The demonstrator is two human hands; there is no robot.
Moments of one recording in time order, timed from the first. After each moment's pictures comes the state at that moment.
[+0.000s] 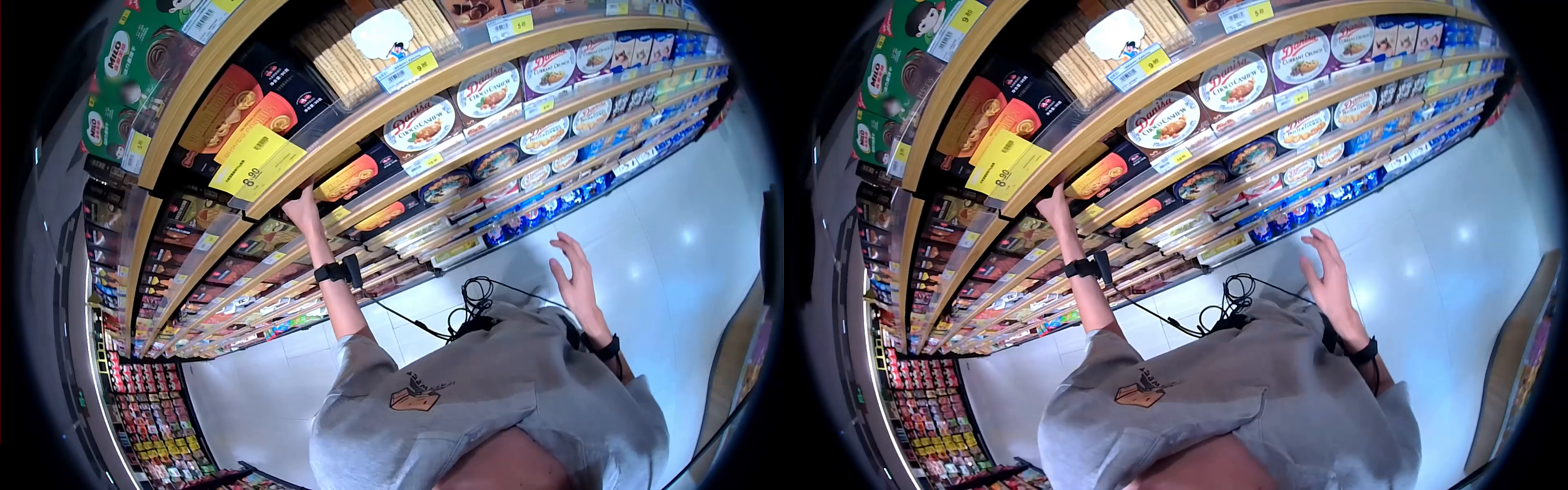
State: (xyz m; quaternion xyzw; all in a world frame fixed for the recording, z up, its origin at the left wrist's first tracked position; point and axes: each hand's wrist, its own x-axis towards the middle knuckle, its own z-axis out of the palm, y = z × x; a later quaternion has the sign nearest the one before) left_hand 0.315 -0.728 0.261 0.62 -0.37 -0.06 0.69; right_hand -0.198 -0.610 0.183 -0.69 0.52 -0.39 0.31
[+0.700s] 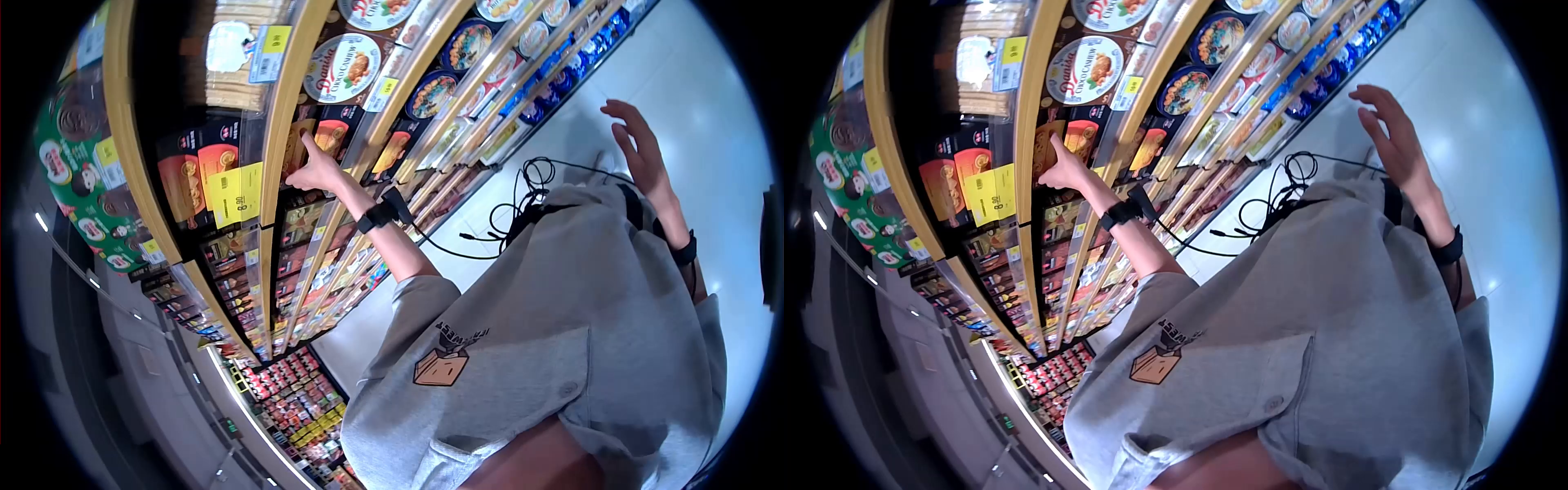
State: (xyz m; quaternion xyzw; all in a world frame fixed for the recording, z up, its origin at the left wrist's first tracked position) left_hand 0.218 -0.751 0.260 0.78 -0.33 0.23 0.48; right_hand -0.268 -0.603 0.146 -0.56 0.55 -0.46 0.41
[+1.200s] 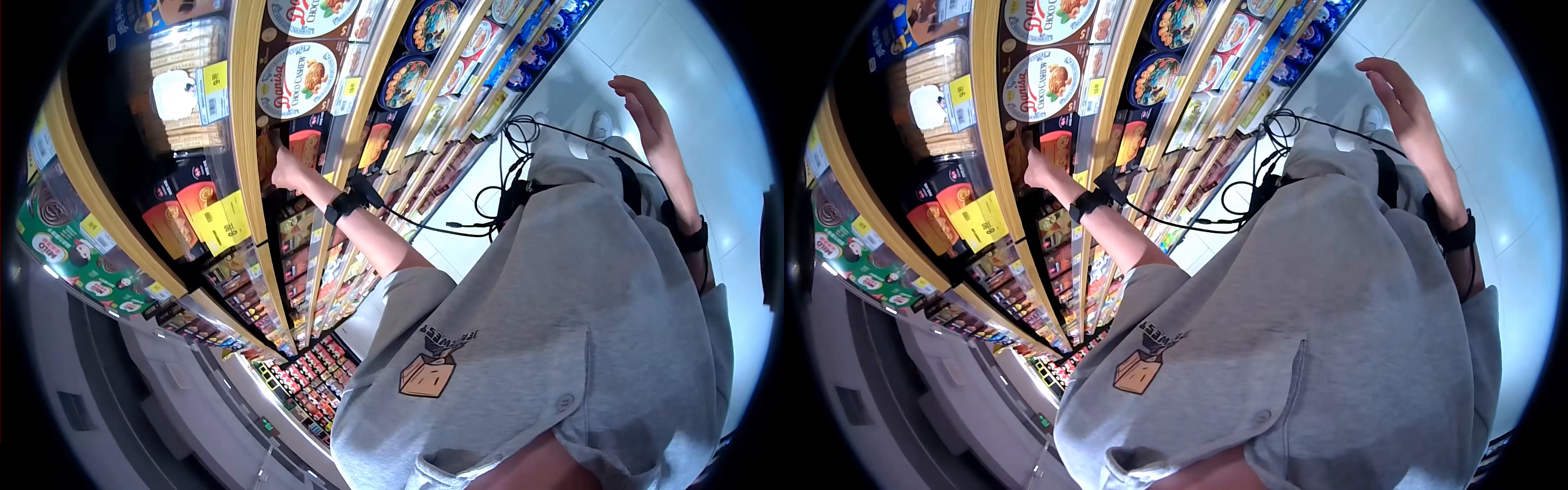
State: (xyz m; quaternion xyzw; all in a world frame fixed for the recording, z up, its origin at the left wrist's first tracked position) left_hand 0.245 -0.789 0.263 0.90 -0.29 0.11 0.31; right_hand -0.296 -0.593 0.107 -0.50 0.58 -0.47 0.44
